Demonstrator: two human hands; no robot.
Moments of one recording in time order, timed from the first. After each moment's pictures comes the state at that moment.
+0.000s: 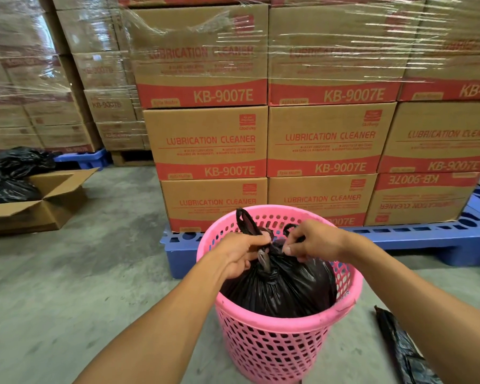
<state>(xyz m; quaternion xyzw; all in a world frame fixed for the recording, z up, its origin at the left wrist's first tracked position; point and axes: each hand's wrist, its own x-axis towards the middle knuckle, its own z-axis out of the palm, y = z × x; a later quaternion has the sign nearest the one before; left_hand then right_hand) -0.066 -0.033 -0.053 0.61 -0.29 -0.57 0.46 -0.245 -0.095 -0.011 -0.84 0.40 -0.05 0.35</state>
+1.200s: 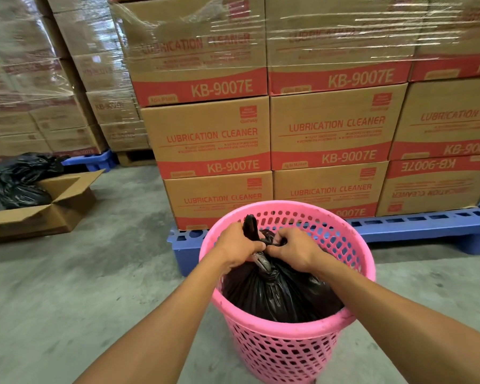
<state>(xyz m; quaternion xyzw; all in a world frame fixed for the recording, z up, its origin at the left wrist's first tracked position) -0.047 -0.036 -0.060 0.72 -0.47 -0.34 0.38 -0.195 -0.095 -0.075 -0.80 0.47 -0.18 0.33</state>
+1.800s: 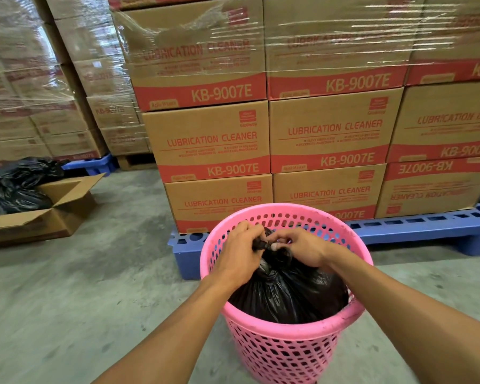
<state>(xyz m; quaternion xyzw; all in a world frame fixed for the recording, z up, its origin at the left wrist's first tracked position) -0.059 -0.016 -0.067 0.67 -0.66 -0.06 0.35 -0.212 -0.104 -0.063 -0.80 0.35 -0.14 0.47</state>
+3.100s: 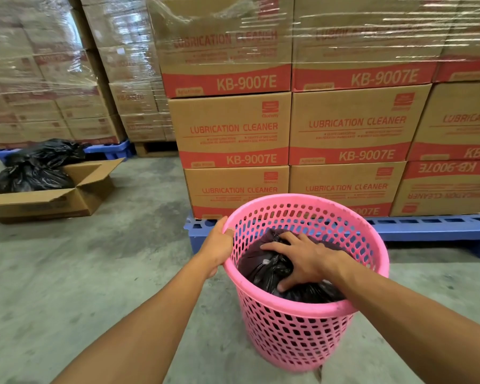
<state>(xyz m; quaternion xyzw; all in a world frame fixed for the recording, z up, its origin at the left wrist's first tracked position) 0.011 0.003 -0.093 0.71 -0.35 -0.39 0.46 -0.196 -0.071 -0.078 -0.93 0.33 0.13 0.11</state>
